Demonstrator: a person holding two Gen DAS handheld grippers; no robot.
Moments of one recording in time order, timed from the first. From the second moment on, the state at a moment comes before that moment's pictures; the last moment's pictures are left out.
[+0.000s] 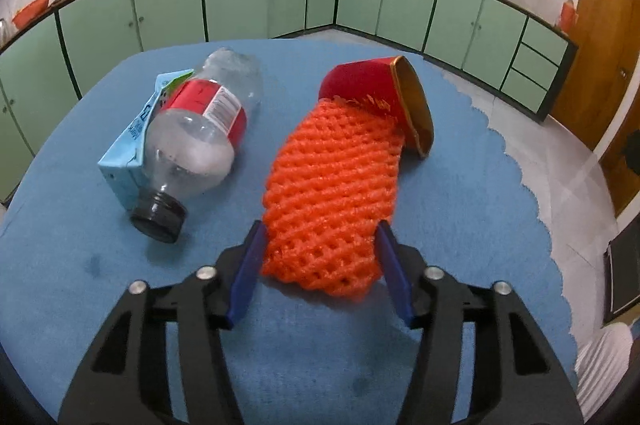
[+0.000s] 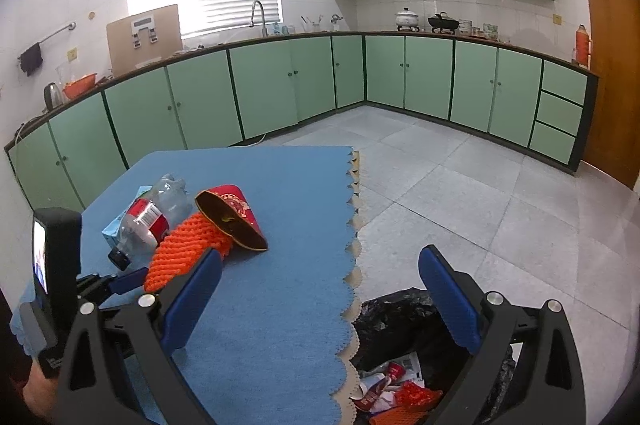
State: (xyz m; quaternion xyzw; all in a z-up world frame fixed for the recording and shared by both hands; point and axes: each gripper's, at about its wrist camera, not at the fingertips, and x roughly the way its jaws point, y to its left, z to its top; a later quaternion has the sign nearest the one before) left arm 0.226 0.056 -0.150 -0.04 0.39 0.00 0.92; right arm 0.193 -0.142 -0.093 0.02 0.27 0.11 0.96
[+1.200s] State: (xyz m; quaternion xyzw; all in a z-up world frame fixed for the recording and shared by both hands) left arm 0.216 0.121 -0.088 -0.07 0.27 0.11 0.95; right arm 0.267 -0.044 -0.120 -0.01 0.31 0.15 0.94
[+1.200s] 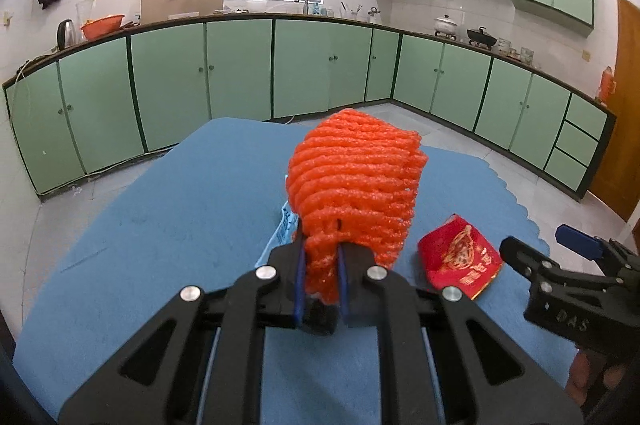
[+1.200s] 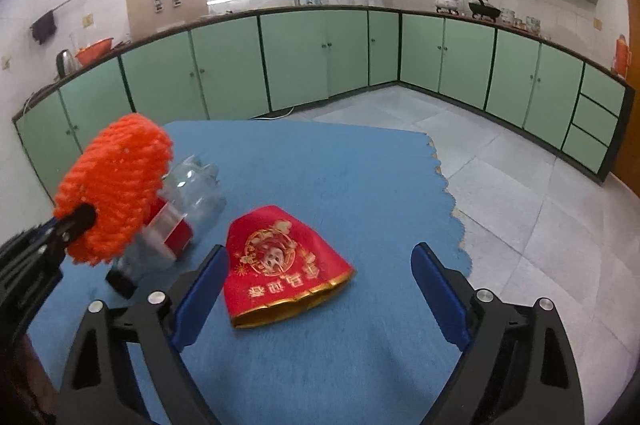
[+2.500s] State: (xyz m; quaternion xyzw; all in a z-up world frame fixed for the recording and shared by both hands) left arm 0.227 0.129 -0.103 -0.08 0.28 0.11 0.95; right arm 0.282 -0.046 -0.144 -0.01 0.38 0.17 0.91
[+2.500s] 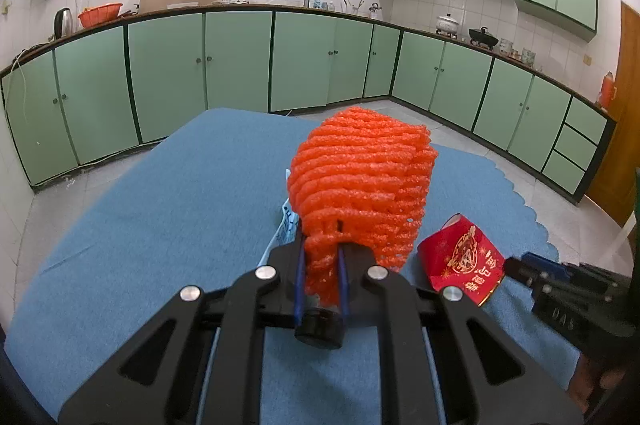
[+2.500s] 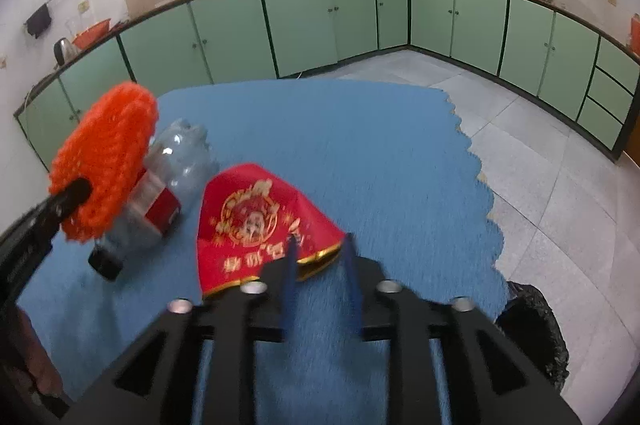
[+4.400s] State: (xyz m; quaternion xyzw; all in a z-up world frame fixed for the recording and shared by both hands) left arm 0.218 0.094 -0.086 -0.07 0.26 0.05 0.96; right arm 0.264 -0.083 -0.100 0.00 0.36 0.21 0.91
